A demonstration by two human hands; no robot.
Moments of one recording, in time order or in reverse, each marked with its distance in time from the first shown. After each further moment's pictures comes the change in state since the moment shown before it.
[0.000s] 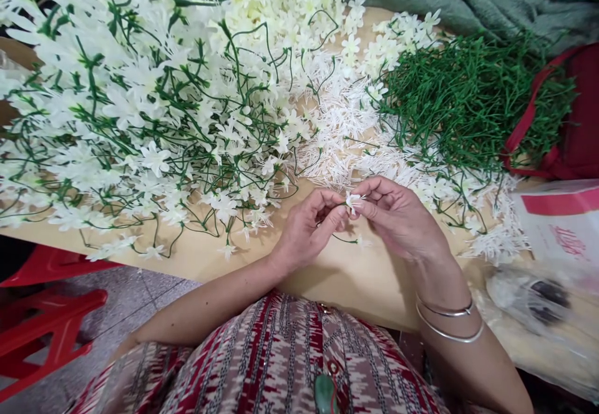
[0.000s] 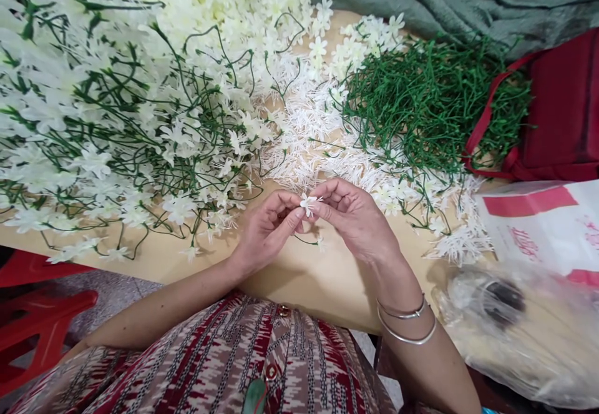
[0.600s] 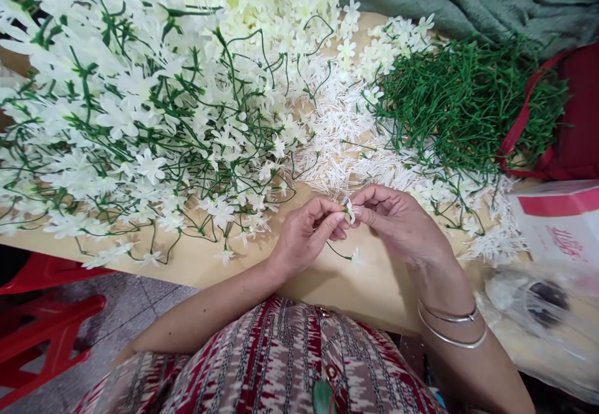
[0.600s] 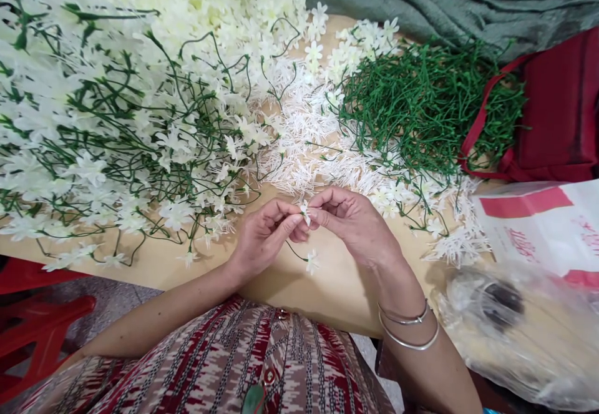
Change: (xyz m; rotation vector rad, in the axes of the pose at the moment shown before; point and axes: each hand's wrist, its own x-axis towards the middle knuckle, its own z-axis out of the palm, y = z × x) left_hand -0.001 -0.002 -0.001 -0.024 -0.013 -0.043; right_hand -0.003 -0.005 -0.004 -0.095 -0.070 0.010
